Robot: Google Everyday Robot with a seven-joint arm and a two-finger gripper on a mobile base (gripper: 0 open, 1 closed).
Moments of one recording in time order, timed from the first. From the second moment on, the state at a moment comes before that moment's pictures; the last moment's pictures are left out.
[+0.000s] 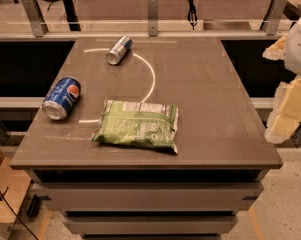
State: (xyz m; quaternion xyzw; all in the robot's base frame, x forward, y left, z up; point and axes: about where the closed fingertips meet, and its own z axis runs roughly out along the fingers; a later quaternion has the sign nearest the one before) arm 0.438 -0.217 0.976 -0.60 0.78 -0.03 0.16
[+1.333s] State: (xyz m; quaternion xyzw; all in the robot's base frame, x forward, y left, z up) arm 0.468 -0.120 0.961 -0.64 0.72 0.10 0.25
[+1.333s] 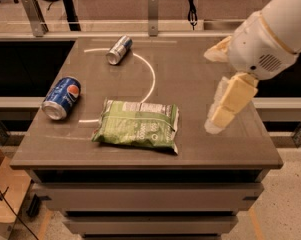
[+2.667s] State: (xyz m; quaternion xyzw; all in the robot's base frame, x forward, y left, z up) arm 0.487 -0.050 0.926 -0.63 0.69 0.22 0.29
